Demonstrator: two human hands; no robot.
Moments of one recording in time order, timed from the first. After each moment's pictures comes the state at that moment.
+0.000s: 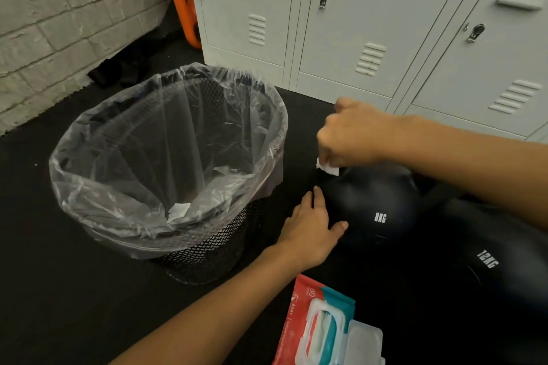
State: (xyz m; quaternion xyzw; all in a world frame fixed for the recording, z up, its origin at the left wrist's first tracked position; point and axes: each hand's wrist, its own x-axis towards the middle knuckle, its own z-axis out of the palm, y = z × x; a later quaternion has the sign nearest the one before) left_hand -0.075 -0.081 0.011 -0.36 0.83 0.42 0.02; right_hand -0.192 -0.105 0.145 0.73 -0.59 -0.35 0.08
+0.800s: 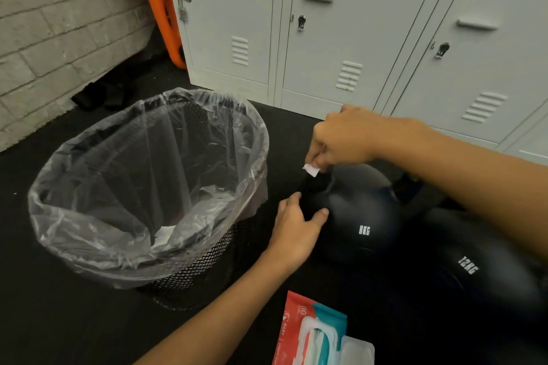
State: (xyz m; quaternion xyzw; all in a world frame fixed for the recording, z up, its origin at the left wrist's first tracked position) left_hand -0.087 -0.091 0.013 -0.44 0.68 0.57 -0.15; right_hand -0.210 -0.103 0.163 0.70 -0.68 -0.23 -0.04
